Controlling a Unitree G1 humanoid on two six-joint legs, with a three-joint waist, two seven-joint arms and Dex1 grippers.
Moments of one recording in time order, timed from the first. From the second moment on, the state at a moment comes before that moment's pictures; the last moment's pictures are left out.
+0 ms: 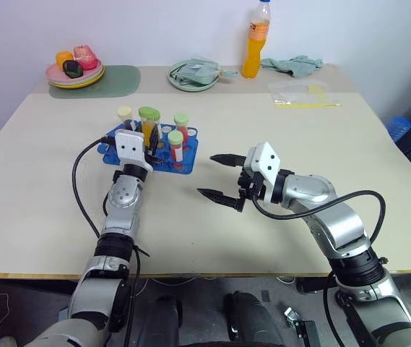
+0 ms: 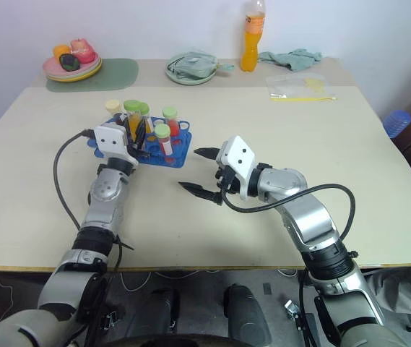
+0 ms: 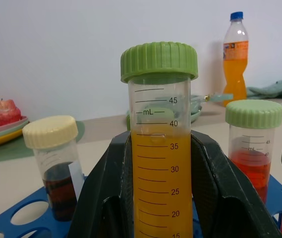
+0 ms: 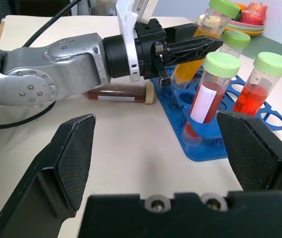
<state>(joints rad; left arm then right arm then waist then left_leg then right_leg) -0.60 0.19 0.08 0.61 -0.10 -0.43 -0.13 -0.48 -0.46 0.22 -0.27 0.30 0.45 0.80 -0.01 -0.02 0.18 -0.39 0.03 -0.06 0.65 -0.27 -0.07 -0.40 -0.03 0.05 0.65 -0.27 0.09</state>
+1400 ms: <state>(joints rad) -0.40 0.21 0.15 0.34 -0.23 -0.35 -0.26 -0.48 -0.46 0.22 -0.27 0.29 0.45 0.80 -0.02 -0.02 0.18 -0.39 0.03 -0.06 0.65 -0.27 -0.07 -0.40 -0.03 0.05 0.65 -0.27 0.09</state>
